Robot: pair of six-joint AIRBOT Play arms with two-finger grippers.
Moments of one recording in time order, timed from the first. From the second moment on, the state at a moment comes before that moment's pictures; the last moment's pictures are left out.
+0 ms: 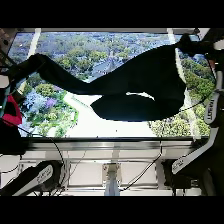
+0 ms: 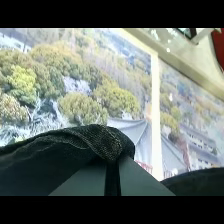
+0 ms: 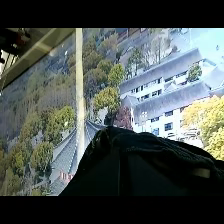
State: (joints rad) left arm 0.15 -1.09 1.05 0.73 -0.45 -1.27; right arm -0.32 -1.88 2.06 -0.81 0.99 1.49
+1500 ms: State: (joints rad) left arm 0.12 -1.38 1.06 1.16 -0.38 -1.97; right arm -0.44 -1.81 2.05 -1.46 0.86 2.27
